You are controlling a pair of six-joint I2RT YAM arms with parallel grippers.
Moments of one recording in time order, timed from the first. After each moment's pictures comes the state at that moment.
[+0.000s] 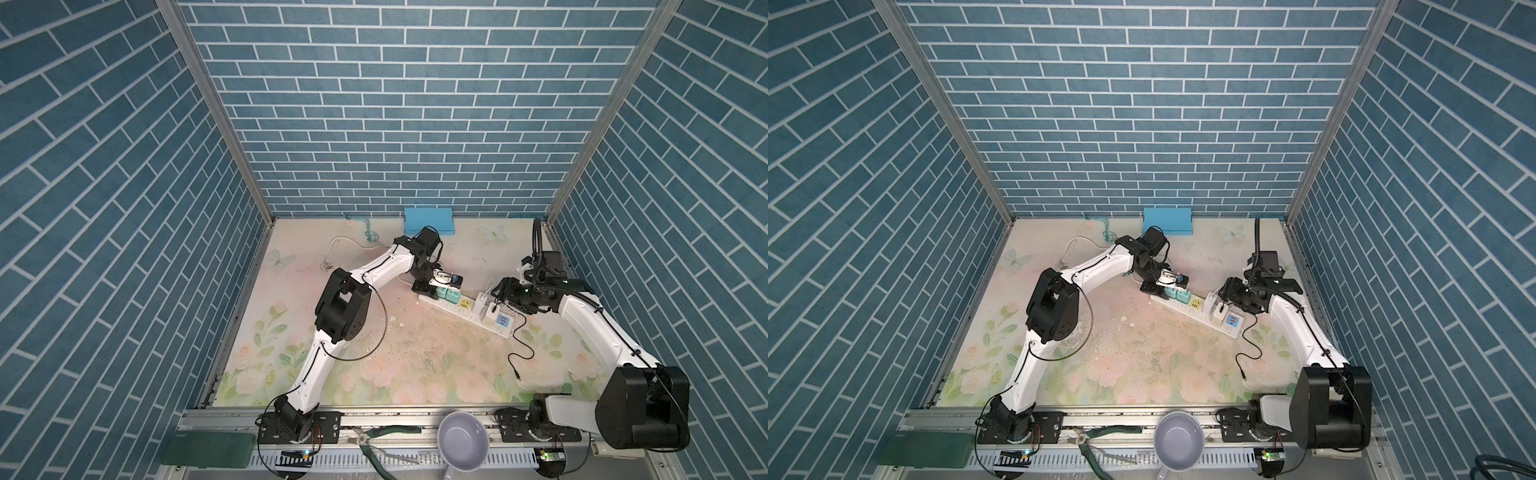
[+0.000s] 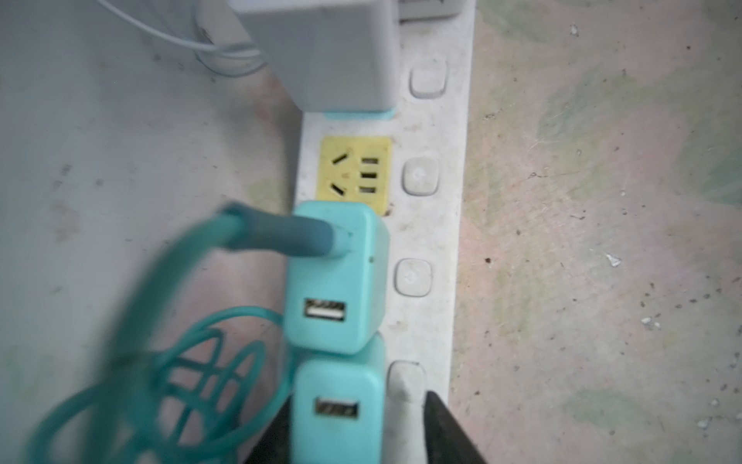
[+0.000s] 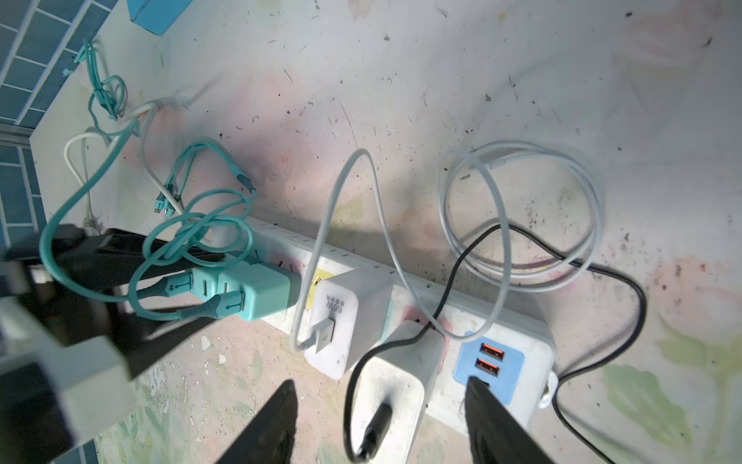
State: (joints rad) left arm -0.69 2.33 1.96 -0.91 0.43 1.24; right arm 0.08 1.27 0.93 -0.71 -0.32 0.41
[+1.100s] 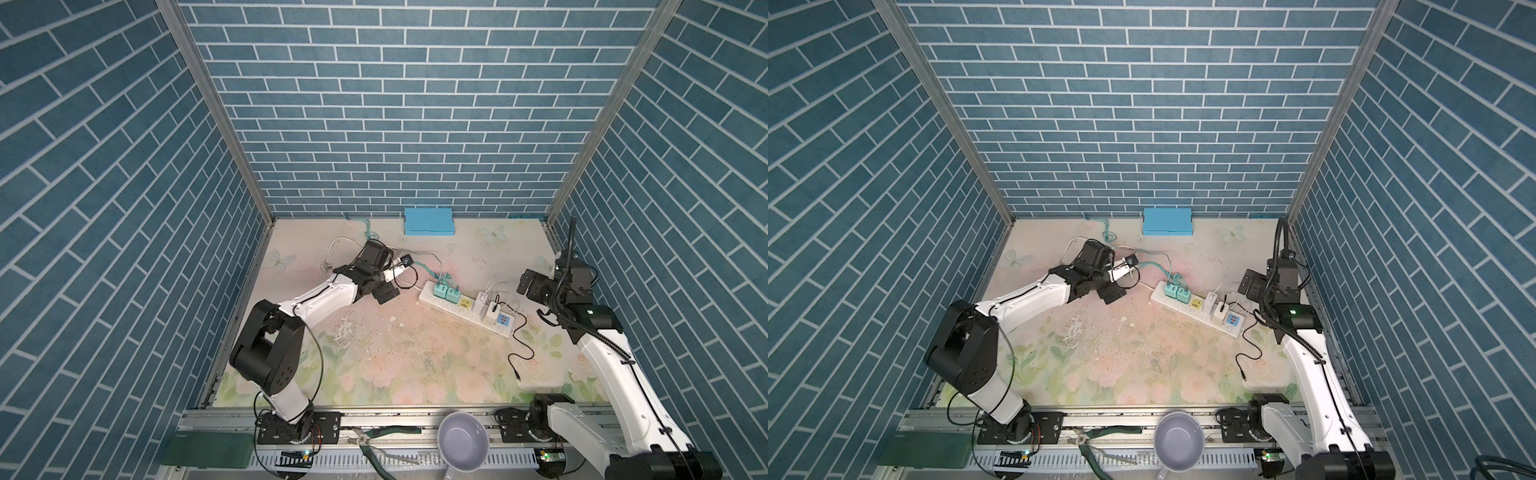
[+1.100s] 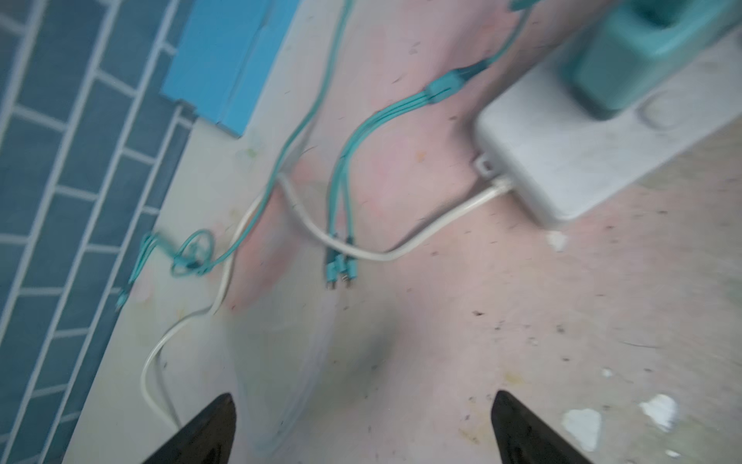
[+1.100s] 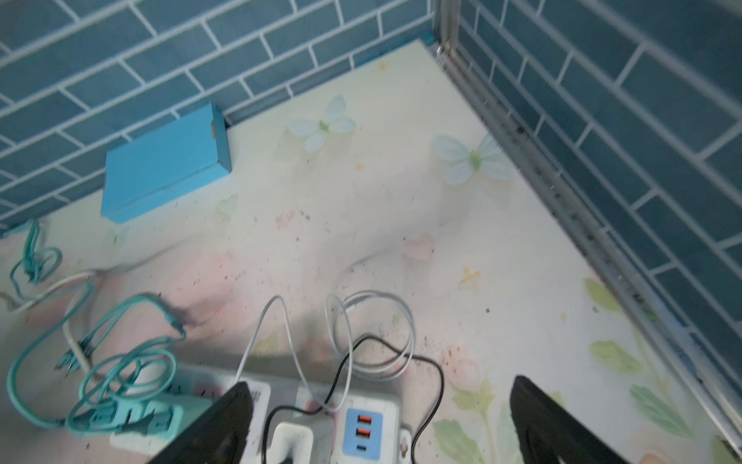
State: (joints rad) left arm -0.49 1.61 1.09 -0.28 -0.10 0.58; right arm 0.08 0.91 0.85 -0.57 0.20 0.36
